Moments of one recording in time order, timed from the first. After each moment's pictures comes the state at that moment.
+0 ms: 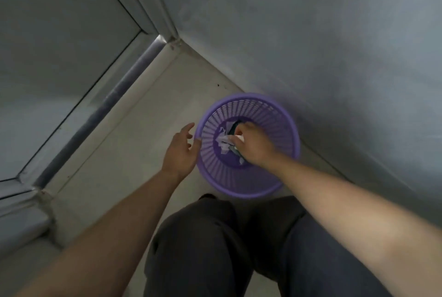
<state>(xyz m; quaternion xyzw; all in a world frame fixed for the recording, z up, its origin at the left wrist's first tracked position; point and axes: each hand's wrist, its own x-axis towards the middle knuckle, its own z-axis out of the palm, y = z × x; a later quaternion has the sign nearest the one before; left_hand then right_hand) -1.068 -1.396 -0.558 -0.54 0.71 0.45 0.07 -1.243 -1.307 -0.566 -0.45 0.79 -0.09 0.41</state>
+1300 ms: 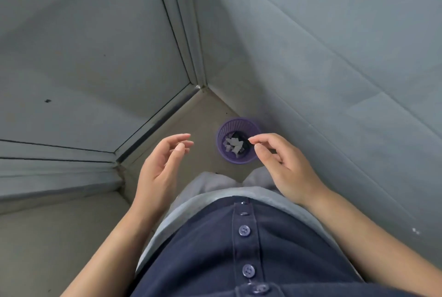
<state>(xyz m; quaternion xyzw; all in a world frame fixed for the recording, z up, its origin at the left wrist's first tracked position) -0.940 -1.277 0.067 -0.49 0.60 0.59 -0.22 -1.142 -1.171 0.075 -0.39 0.72 -0.37 0.44</state>
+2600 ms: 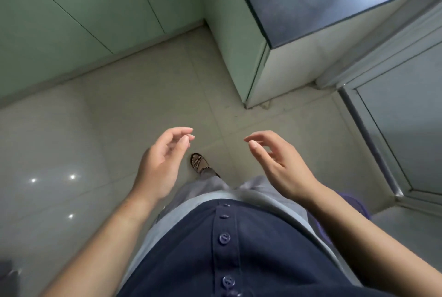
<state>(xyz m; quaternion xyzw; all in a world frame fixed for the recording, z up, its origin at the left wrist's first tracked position) -0.865 -0.716 0.052 -0.79 -0.07 0.19 -0.57 -0.896 -0.943 0.050 -0.83 0.08 0.17 0.52</state>
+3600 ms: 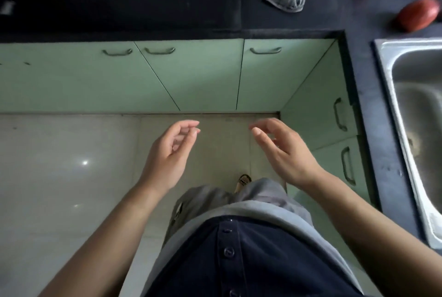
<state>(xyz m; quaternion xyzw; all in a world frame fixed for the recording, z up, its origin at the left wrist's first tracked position) -0.415 -0.497 0.063 -0.79 -0.17 0.01 -0.59 -0.352 -0.715 0.074 -0.85 -0.13 0.18 0.47</state>
